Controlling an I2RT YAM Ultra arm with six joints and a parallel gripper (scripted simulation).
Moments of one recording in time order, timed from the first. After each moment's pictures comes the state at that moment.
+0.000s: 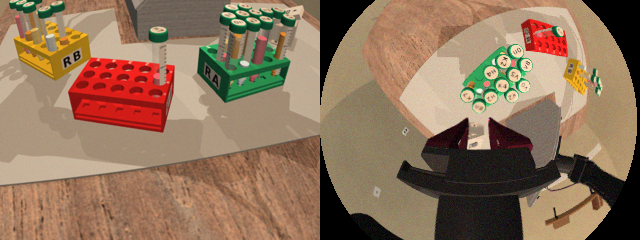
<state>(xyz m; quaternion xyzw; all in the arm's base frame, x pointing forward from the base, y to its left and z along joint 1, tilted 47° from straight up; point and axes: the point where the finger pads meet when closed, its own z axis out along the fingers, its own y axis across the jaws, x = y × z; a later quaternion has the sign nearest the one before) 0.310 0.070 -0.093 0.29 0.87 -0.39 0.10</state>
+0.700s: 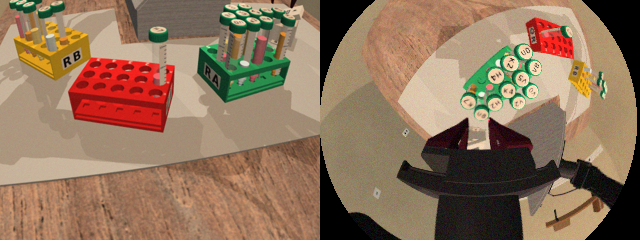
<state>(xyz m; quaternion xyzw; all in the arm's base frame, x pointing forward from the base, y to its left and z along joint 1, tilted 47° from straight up) 0.312 0.057 -0.108 0.29 0.87 -0.38 0.10</state>
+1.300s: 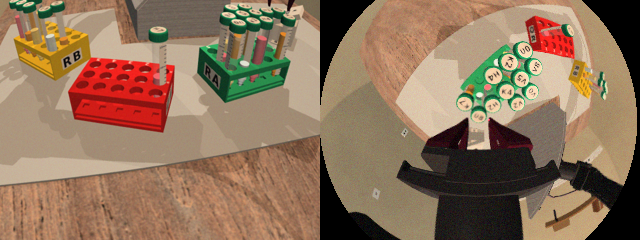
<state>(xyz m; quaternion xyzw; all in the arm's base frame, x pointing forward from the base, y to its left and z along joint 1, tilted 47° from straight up) 0.309 0.050 -0.110 0.29 0.87 -0.39 0.10</state>
